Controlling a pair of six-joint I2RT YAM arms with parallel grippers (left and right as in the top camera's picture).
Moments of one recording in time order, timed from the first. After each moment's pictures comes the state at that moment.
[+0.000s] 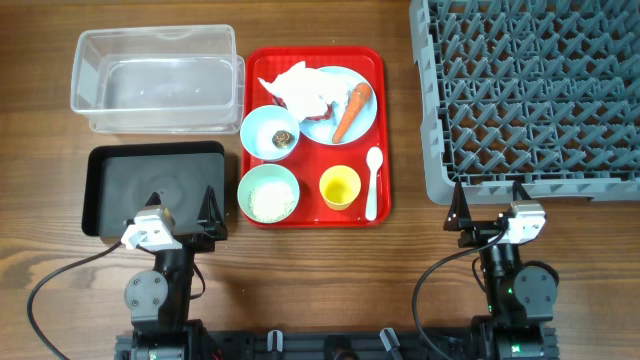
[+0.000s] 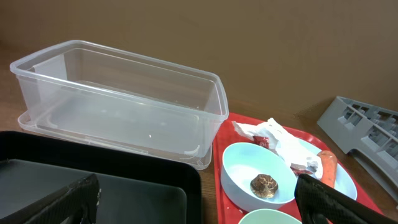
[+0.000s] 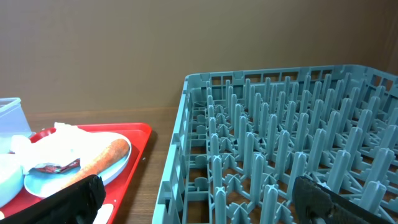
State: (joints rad) left arm 0.05 0.01 0.01 -0.07 0.05 -0.27; right arm 0.02 0.02 0.01 0.00 -0.01 0.07
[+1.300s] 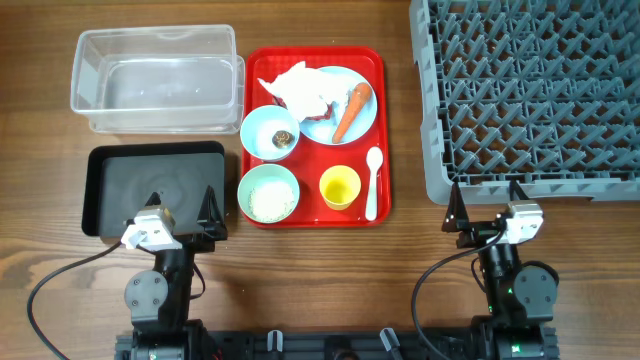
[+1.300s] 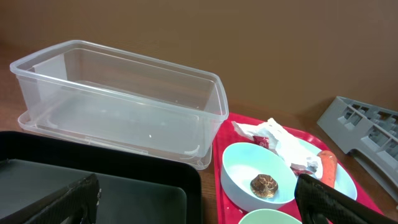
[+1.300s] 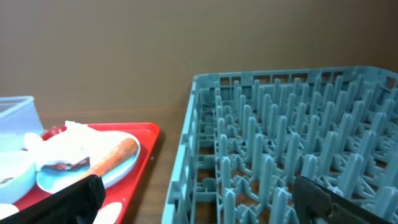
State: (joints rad) left arm 0.05 0.01 0.01 -0.07 0.05 -0.27; right arm 0.02 0.02 0.01 0.01 -0.05 0.07
